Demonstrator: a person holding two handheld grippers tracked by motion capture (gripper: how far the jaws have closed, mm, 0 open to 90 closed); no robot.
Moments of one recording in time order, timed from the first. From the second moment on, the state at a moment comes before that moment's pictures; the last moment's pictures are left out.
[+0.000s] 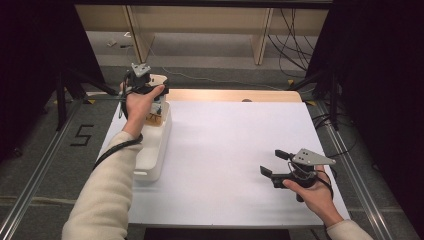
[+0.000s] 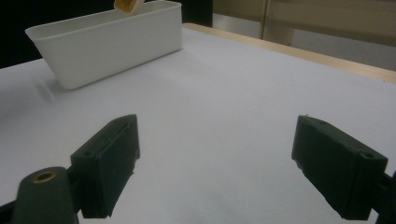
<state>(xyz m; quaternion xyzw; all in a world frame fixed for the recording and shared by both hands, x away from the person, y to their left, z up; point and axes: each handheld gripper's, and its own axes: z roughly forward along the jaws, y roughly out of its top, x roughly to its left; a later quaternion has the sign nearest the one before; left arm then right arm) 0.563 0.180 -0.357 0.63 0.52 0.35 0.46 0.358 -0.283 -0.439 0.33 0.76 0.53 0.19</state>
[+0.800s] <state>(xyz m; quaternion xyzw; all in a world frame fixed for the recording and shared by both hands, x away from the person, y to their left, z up) 0.571 0.186 -0.360 0.63 0.52 0.36 0.45 0.358 -0.284 -0.439 0.33 0.76 0.53 0.19</state>
